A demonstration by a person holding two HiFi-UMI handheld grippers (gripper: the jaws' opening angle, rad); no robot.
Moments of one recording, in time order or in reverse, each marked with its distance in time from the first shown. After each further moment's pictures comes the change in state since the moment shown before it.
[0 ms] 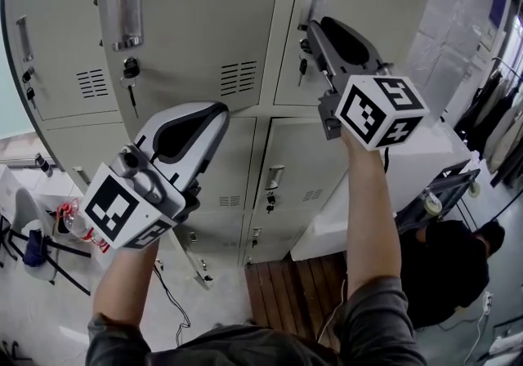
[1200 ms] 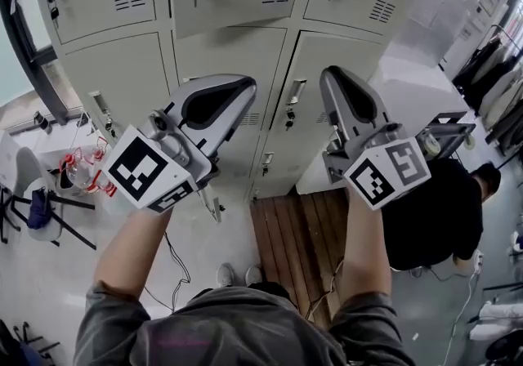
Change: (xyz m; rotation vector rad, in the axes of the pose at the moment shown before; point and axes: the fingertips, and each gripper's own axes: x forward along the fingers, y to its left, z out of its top) left arm -0.108 -0.069 -0.010 -0.172 0.087 -0.073; right arm -0.168 0.176 -0.052 0.150 0.136 0.001
